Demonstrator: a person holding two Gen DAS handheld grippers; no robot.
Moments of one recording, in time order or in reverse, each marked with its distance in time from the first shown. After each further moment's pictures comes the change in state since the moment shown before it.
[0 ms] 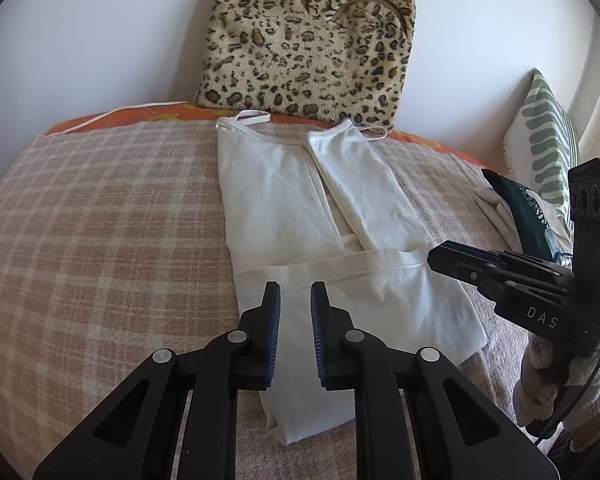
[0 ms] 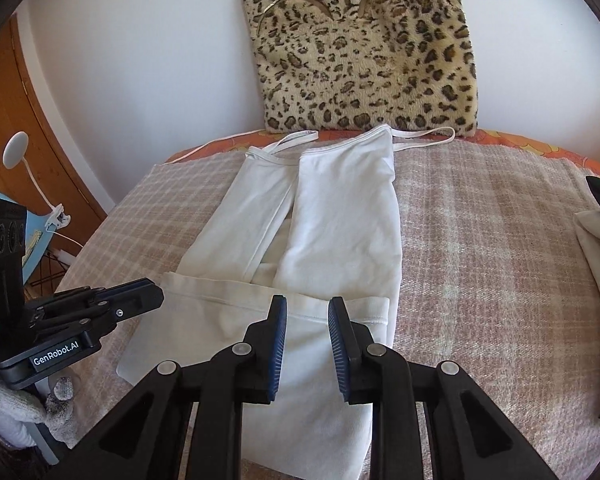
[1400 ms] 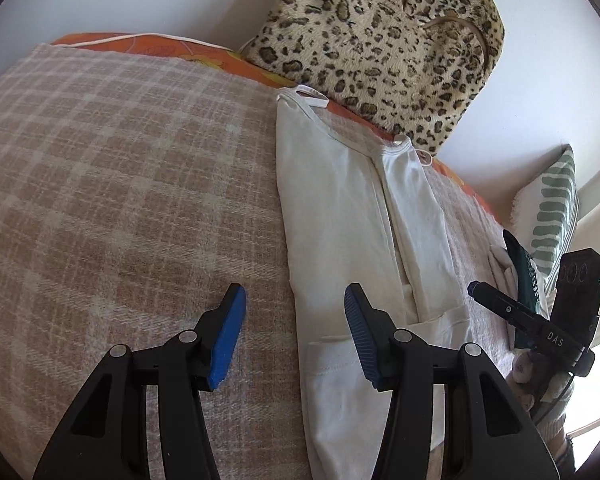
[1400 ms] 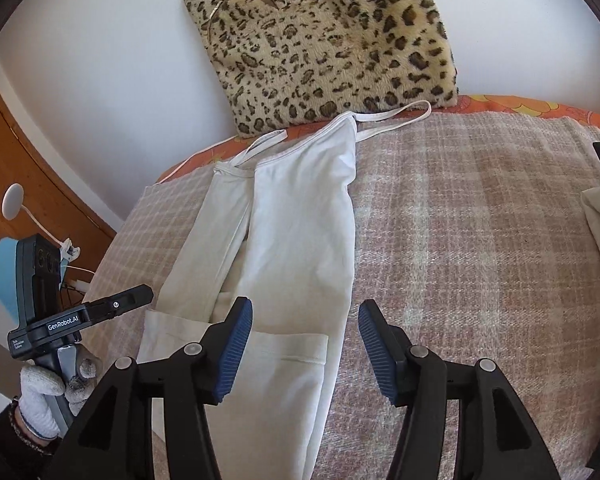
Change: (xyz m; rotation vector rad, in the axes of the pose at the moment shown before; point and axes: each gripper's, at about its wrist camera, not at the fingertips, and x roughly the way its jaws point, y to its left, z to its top) left arm 0.062 0.086 0.026 -0.305 0.120 -0.124; right arm 0.028 -0.067 0.032 0.193 0.085 0.075
